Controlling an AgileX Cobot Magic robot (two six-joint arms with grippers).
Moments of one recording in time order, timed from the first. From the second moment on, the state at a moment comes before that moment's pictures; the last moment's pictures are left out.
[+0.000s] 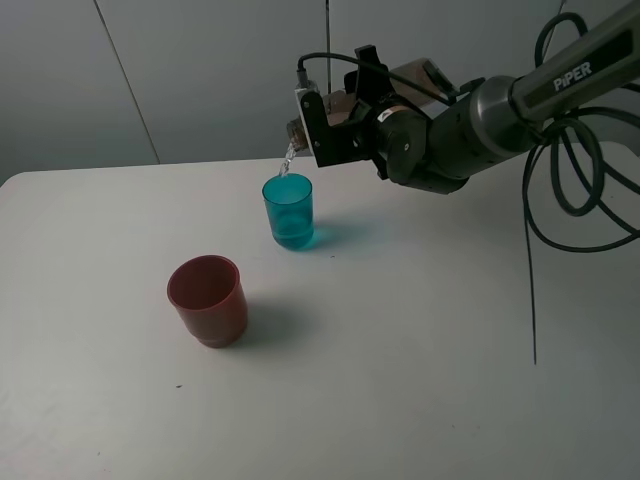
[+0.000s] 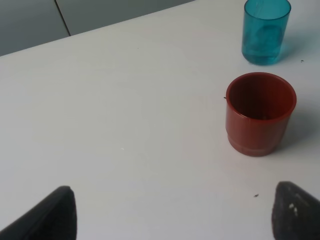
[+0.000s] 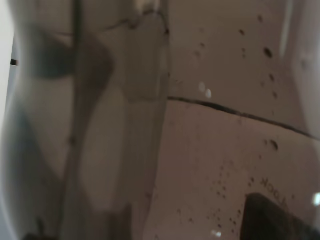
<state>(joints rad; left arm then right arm) -0.12 0.00 -0.51 -0.08 1.09 0.17 0.58 2.11 -1.15 0.56 -0.69 -2.09</state>
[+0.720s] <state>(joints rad) -0.12 0.00 -0.51 -0.08 1.09 0.17 0.56 2.11 -1.15 0.46 -0.69 -2.09</state>
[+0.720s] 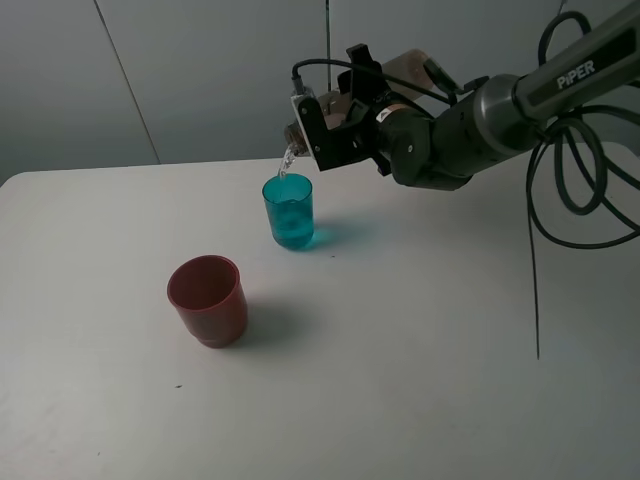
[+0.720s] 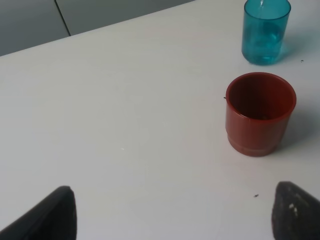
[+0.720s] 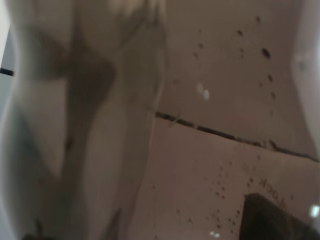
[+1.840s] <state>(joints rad) -0.12 0.00 -0.51 -0.08 1.09 0.17 0.56 2.11 -1.15 0.40 -0.64 -2.09</state>
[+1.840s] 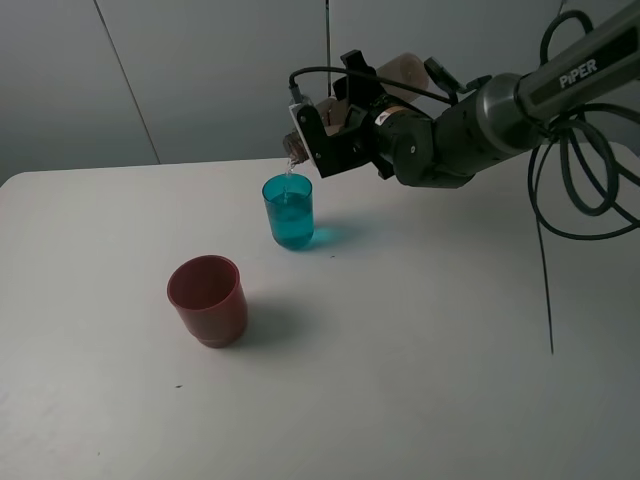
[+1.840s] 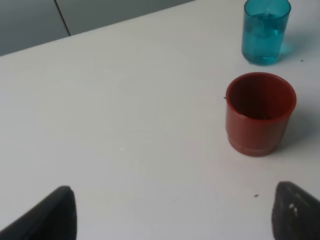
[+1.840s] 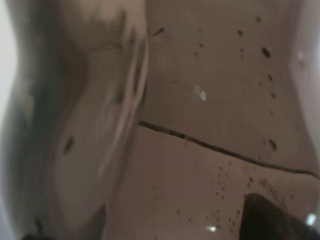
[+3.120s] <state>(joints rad) -0.12 0.00 -0.51 -0.08 1.09 0.17 0.54 1.90 -1.15 0.09 0.00 -1.02</state>
